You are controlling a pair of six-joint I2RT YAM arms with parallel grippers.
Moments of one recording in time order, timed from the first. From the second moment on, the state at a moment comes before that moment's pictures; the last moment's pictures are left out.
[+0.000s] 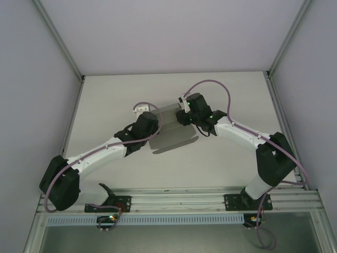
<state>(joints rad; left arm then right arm) -0.79 1.33 0.85 -0.19 -0.45 -0.66 0.58 1.61 1.14 -0.24 0.02 0.21</state>
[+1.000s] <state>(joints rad) -0.80 1.33 0.85 -0.19 -0.44 -0.66 0.60 1.66 1.20 -0.29 0.12 0.19</state>
